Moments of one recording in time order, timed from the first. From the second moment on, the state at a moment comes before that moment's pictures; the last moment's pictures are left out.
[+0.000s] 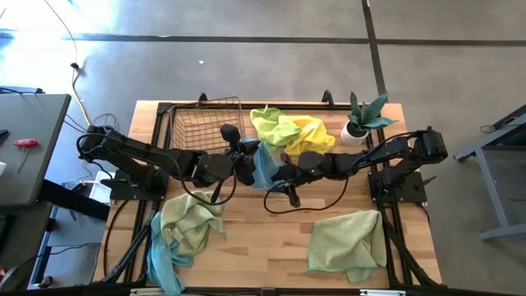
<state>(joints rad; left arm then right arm) -0.12 1.44 1.20 -0.14 -0.93 0.63 0.04 1.57 0.79 0.40 -0.17 0.00</state>
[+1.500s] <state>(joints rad) -0.24 1.44 1.20 -0.39 -0.78 0.10 0.15 1.27 0.79 -0.14 0.06 0.20</state>
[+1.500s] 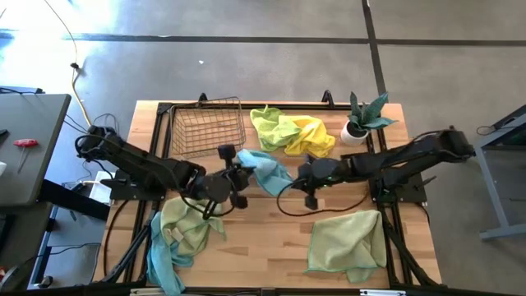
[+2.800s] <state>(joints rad) -0.02 1.44 1.54 -0.99 -0.34 0.04 0.16 1.14 1.33 -1.04 0.48 0.15</state>
